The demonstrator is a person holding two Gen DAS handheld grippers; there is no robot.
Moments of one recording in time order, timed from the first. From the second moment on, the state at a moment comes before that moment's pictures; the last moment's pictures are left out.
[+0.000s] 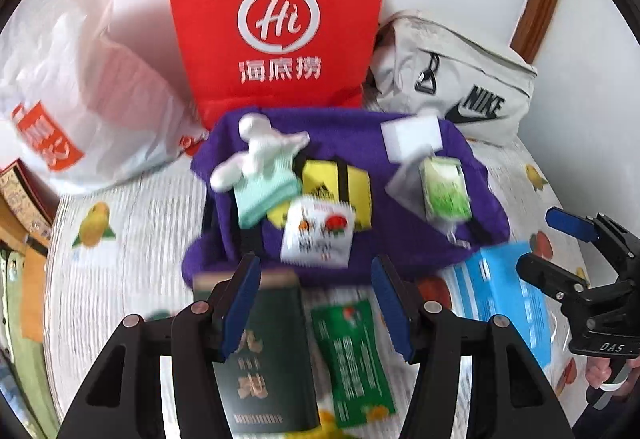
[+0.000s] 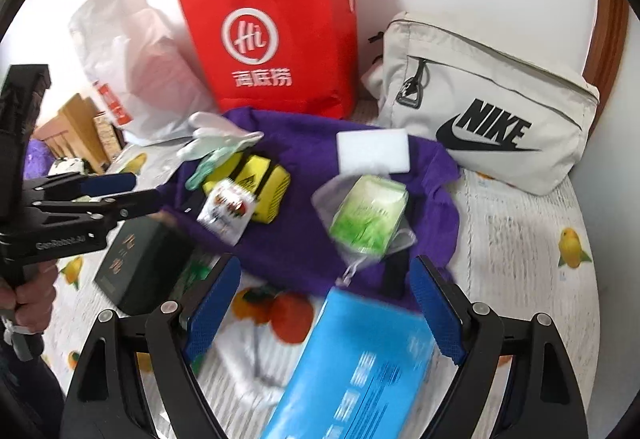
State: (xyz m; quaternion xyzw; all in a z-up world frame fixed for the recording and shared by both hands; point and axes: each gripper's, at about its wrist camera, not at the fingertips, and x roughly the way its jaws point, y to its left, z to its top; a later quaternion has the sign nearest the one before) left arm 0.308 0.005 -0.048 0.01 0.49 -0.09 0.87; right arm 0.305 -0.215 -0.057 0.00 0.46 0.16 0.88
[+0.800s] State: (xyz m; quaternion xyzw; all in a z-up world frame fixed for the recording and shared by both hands) left arm 0.185 -0.012 -0.120 -0.03 0.52 -0.04 0.85; right arm 0.204 -0.242 -0.069 0.05 0.44 0.20 0.87
